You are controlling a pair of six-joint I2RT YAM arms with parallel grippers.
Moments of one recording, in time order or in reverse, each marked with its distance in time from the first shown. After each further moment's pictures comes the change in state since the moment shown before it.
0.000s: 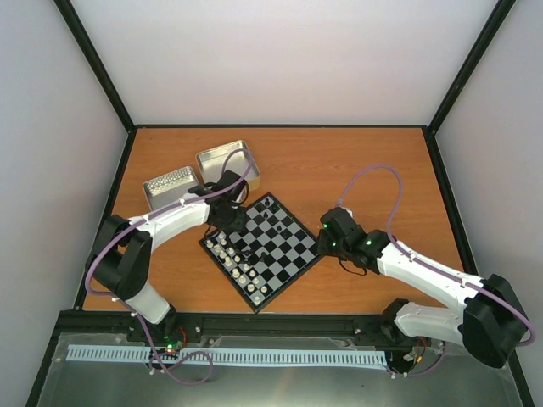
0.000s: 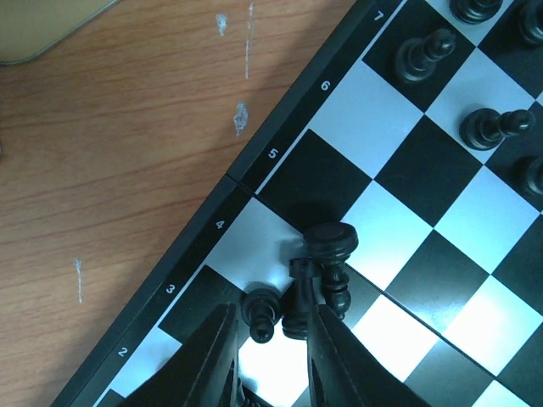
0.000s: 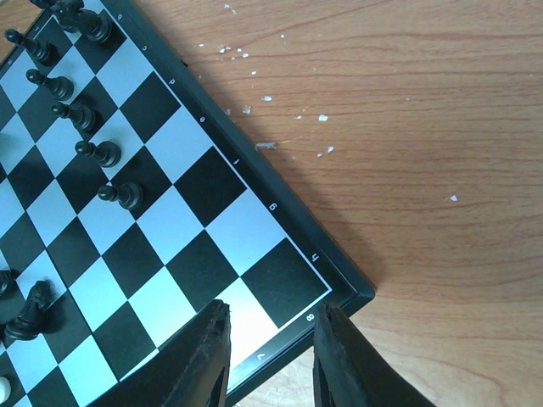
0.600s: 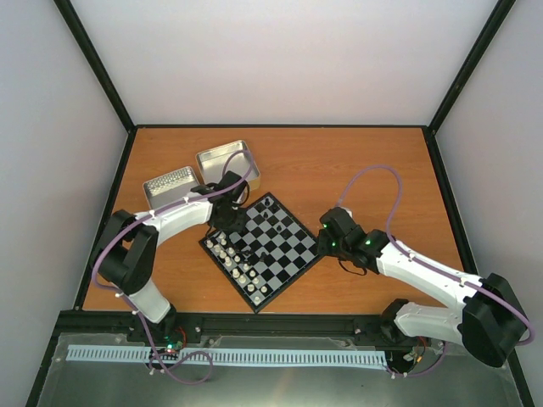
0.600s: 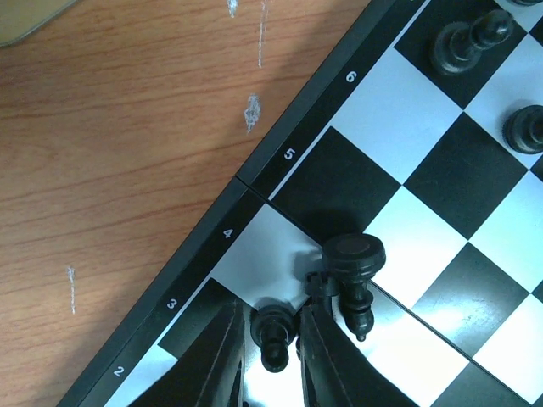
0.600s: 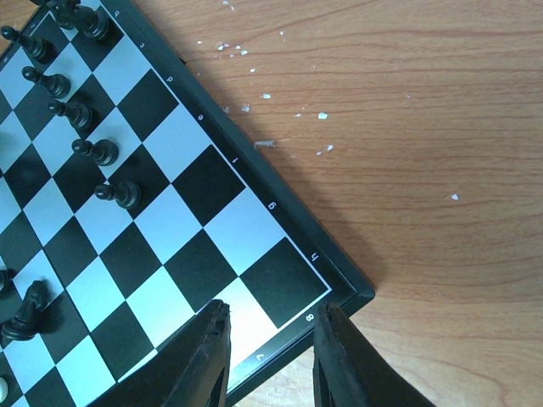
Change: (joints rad) left arm 0.010 0.045 -0.001 0.013 -0.007 -0.005; right arm 0.000 0.004 0.000 0.002 -0.002 0.000
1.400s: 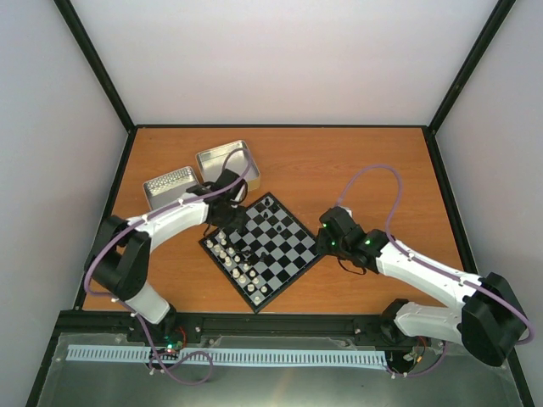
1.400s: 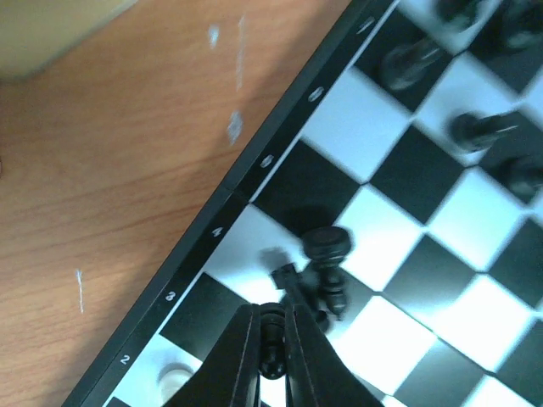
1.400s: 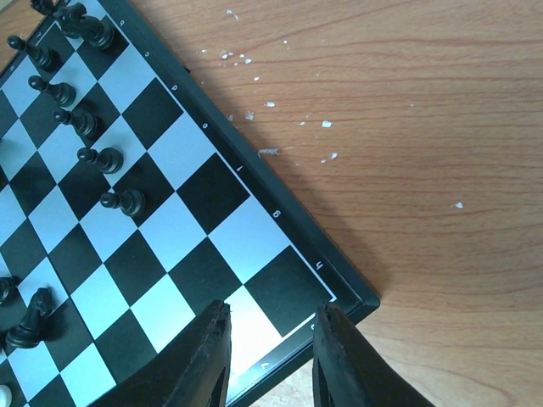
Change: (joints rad) left arm 0.000 -0.026 -0.011 0.001 0.008 0.027; right arm 0.000 0.012 0.000 0.020 -0.001 0.001
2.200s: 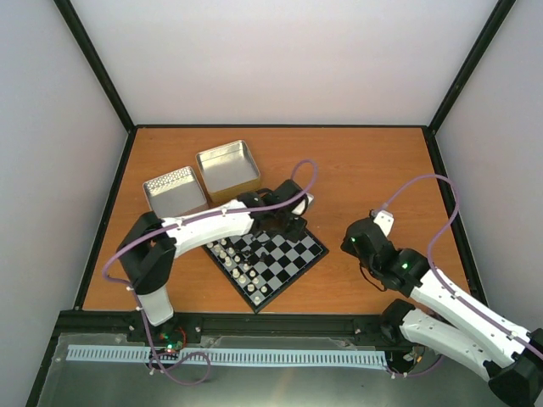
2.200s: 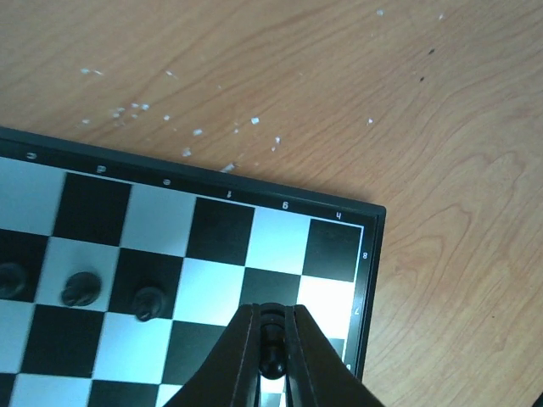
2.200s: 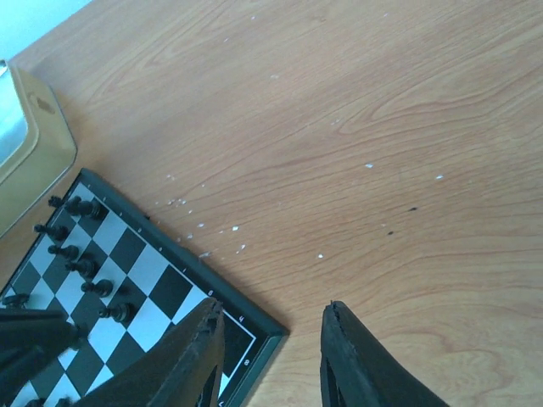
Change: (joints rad) left arm -0.384 0.111 0.275 0.073 0.134 0.006; right arm -0.001 -0.373 -0.051 -0.173 0.298 0.201
